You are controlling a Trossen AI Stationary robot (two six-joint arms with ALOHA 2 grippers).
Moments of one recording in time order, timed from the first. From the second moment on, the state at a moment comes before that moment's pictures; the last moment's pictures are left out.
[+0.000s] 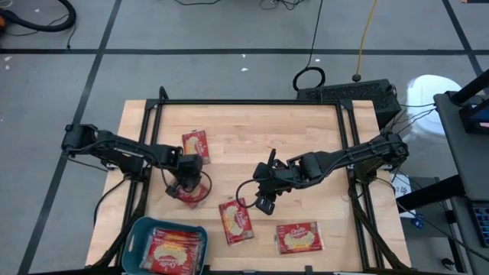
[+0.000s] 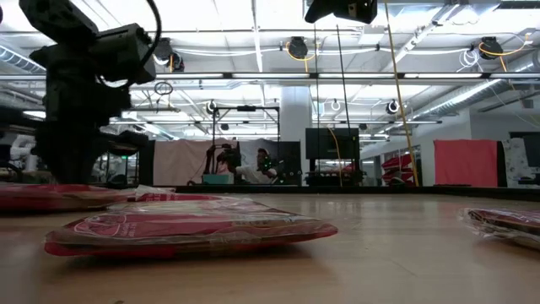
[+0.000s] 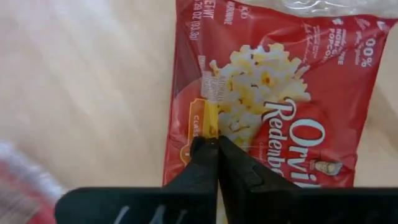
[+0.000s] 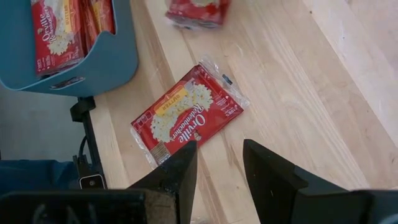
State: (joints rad) left arm -0.01 1.30 0.53 -0.53 0.22 0.54; right arm 0.27 1.67 1.56 -0.86 0.06 0.72
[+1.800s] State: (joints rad) left arm 0.13 1.38 0.61 -0.72 0.26 -0.79; right arm 0.26 1.67 1.56 -0.86 0.08 0.67
